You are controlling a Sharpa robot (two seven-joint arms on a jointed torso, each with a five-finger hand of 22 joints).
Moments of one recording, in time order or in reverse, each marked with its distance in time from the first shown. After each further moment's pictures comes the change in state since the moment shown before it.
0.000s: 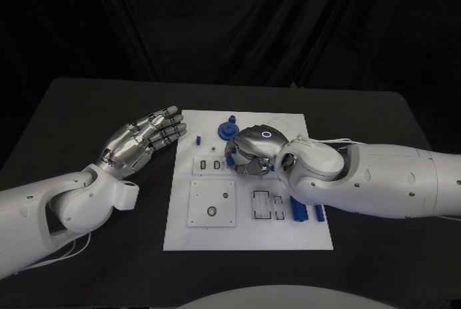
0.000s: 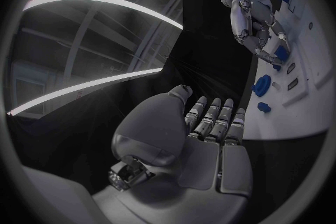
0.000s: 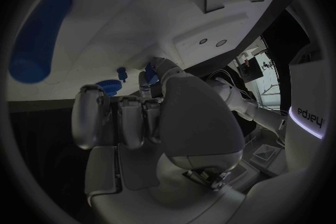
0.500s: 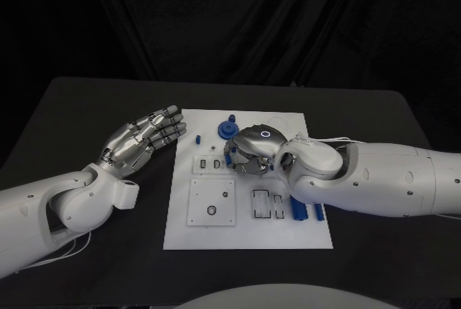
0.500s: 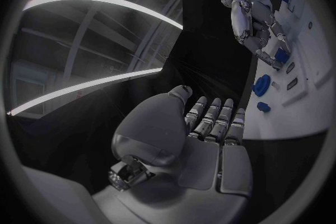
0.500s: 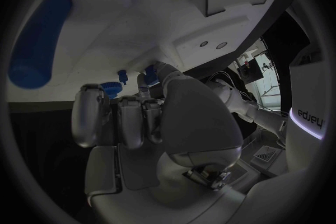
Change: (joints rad) left arm -0.002 0.004 0.000 -0.006 0.000 0.002 0.000; left_hand -0.004 0.004 0.007 -0.001 0.000 0.000 0.000 0.000 0.000 0.000 0.000 0.000 0.000 0.000 0.000 0.000 0.000 0.000 0.000 0.000 -0.004 -0.001; right arm 0.000 0.006 -0.001 -0.006 -0.003 0.015 -0.004; right_hand -0.041 -0.019 -0.013 0.013 -0.156 -0.087 0.015 -0.079 -0.058 0.000 0.007 0.000 0.000 -0.004 0.004 -0.002 0.000 0.000 0.000 0.007 -0.017 0.000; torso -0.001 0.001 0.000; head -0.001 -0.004
